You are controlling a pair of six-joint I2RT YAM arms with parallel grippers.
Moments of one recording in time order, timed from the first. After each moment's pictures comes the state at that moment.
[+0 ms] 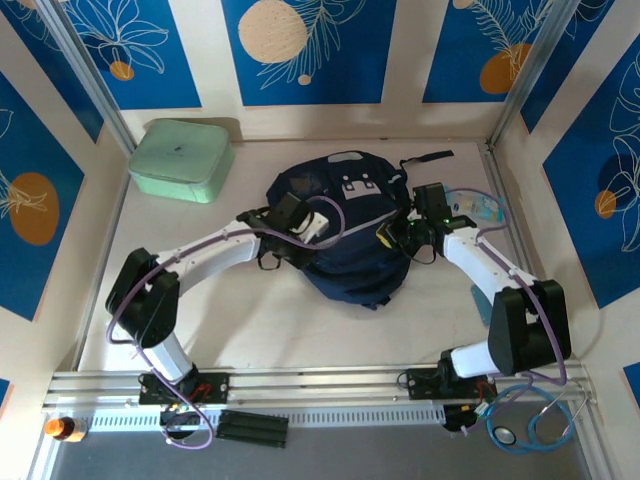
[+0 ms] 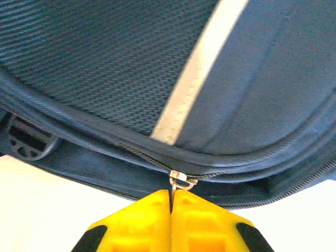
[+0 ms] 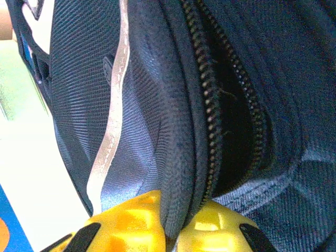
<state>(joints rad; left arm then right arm) -0.71 1.69 1.24 -0.65 0.10 -0.03 0.21 1.41 0.93 -0.48 -0.40 1.00</state>
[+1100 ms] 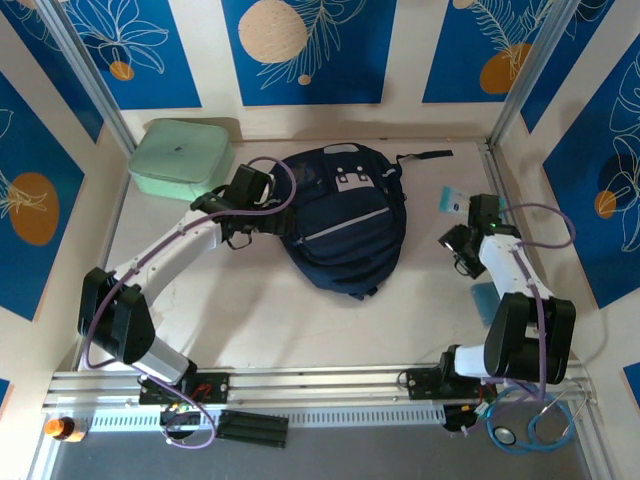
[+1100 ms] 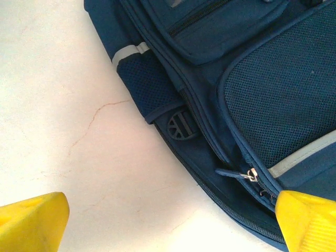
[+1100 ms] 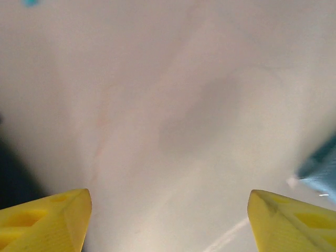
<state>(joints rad) -0.52 1.54 1.28 -0.68 -0.09 -0.29 -0.19 1.34 0.85 -0.70 0.05 0.73</state>
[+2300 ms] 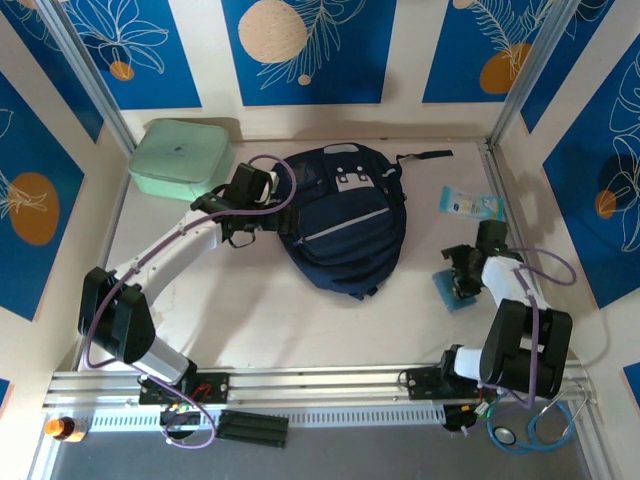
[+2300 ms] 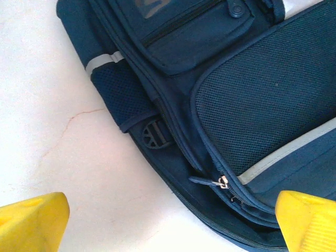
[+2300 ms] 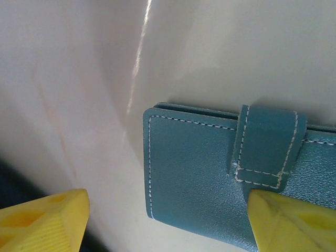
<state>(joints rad) -0.51 1.54 1.28 -0.64 -0.01 -0.33 -0.22 1.30 0.67 -0.58 -0.18 1.06</state>
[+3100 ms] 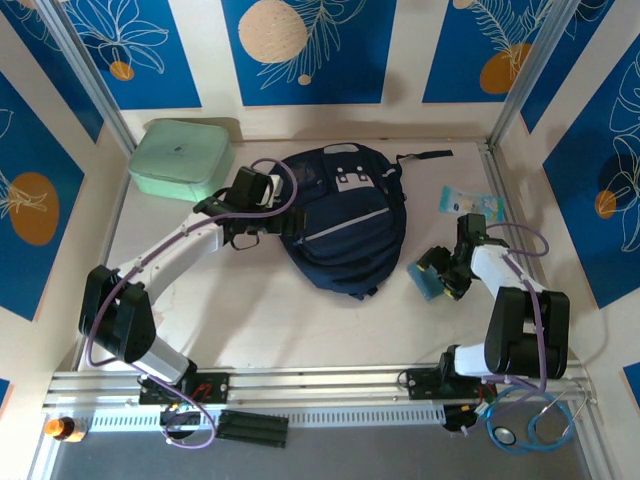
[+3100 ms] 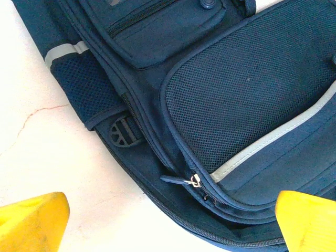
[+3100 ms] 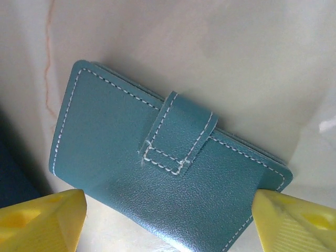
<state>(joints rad) -0.51 1.54 1.24 -0.56 0.09 -0.36 -0.13 1.37 0.72 -0.70 -0.21 0.62</state>
